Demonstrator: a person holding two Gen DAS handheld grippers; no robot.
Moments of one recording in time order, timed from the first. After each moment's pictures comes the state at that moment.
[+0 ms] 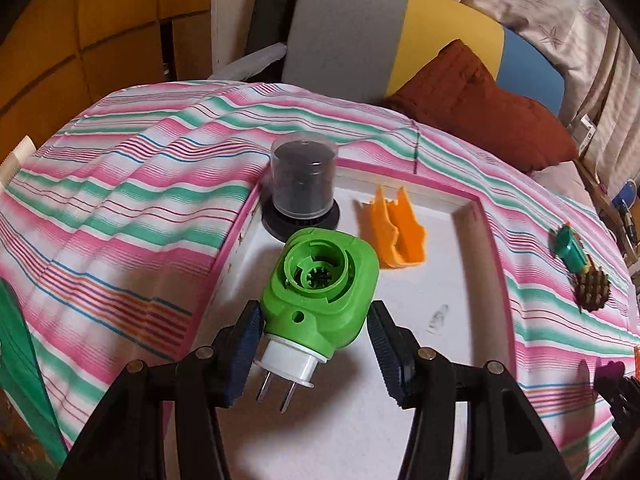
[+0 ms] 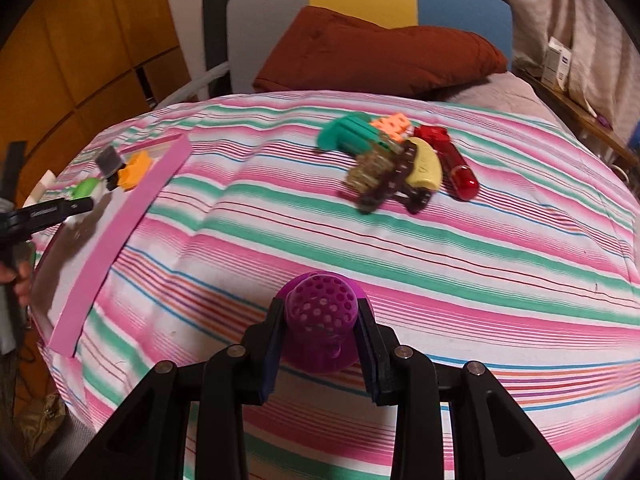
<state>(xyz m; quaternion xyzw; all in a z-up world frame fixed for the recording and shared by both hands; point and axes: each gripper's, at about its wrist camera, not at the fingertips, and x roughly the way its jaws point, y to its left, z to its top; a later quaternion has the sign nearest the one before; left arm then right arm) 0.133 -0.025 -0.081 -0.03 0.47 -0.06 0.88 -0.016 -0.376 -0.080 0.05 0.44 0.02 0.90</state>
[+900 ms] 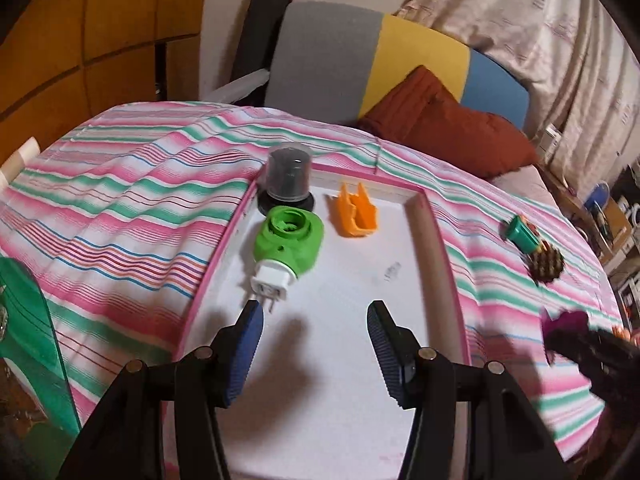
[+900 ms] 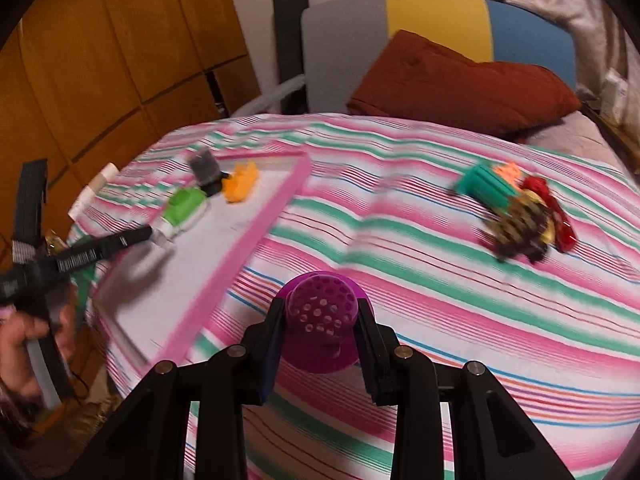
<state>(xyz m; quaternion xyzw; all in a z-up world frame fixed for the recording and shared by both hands) 0.060 -0.010 -0.056 -0.05 0.42 -0.11 0.90 0.000 -0.278 -0.048 0.06 0.40 0.13 0.90</state>
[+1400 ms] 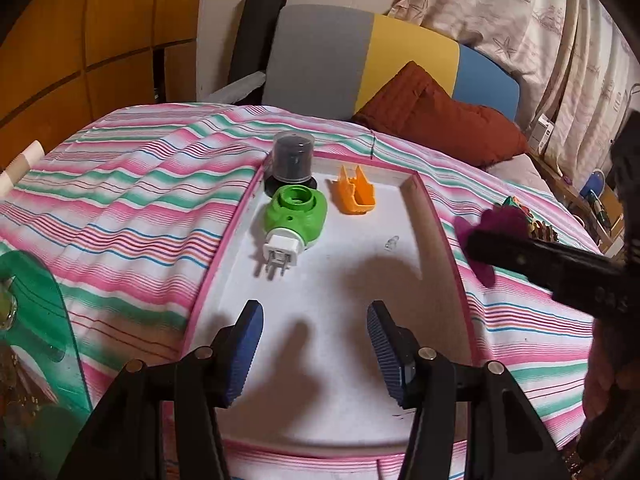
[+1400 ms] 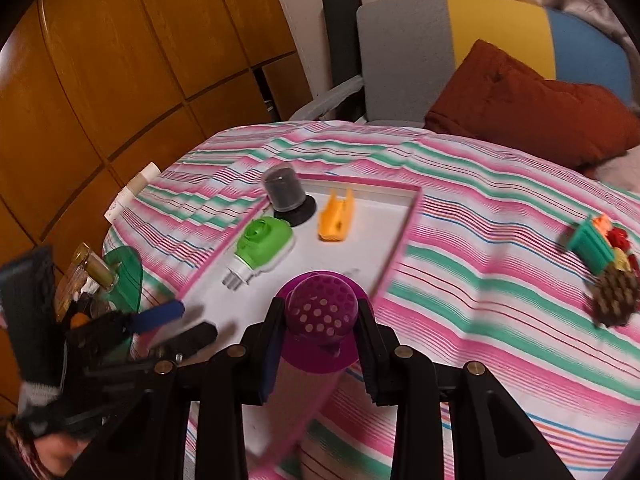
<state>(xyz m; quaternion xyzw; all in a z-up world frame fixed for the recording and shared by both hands) 0.029 0.002 -0.058 -0.04 0.41 -0.11 0.90 0.053 -0.187 -0.035 0.06 0.41 0.19 0.89</state>
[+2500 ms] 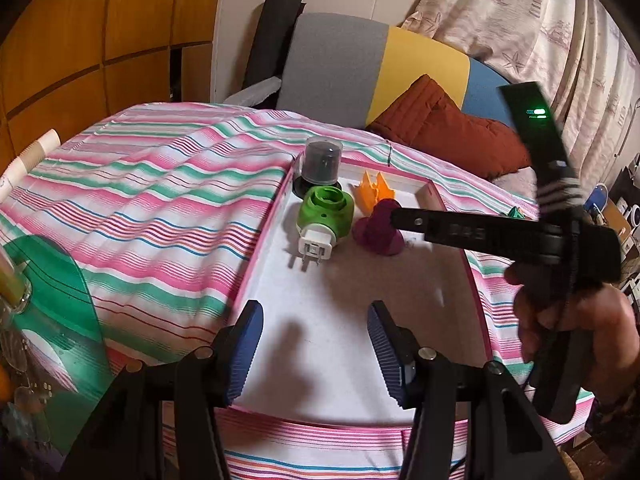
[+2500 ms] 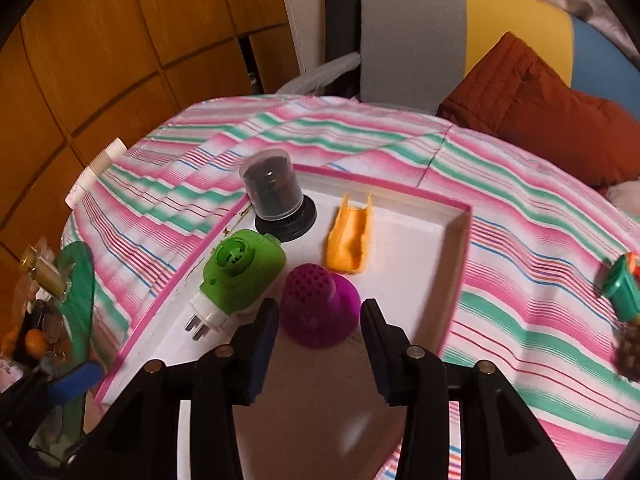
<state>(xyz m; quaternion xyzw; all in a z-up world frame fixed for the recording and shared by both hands) 0.015 0.026 -0.056 -0.06 0.41 -0.10 0.91 0.113 -0.140 -0.060 0.01 0.43 0.16 0.89</state>
